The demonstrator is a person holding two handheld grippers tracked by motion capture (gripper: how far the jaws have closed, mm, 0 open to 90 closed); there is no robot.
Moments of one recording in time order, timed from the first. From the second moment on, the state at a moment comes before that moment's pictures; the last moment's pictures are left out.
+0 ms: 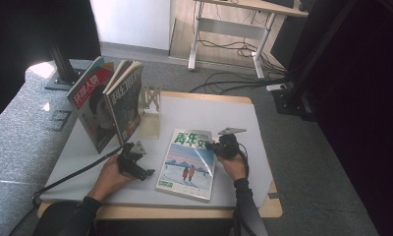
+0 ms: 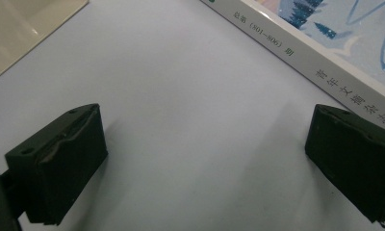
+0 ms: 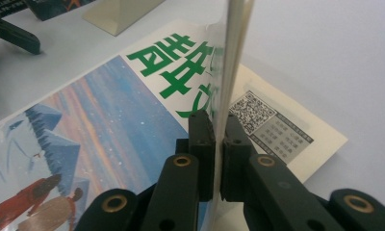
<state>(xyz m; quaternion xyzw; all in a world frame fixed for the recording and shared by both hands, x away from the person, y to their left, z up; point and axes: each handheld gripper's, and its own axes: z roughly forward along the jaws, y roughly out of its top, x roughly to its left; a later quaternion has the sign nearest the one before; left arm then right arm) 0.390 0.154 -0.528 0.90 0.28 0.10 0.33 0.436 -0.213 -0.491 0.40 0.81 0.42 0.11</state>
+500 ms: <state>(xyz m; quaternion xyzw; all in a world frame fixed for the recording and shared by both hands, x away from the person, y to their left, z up) 0.390 0.157 -0.515 0.89 0.29 0.07 0.34 0.417 -0.211 -0.476 0.36 0.81 0.44 0.15</state>
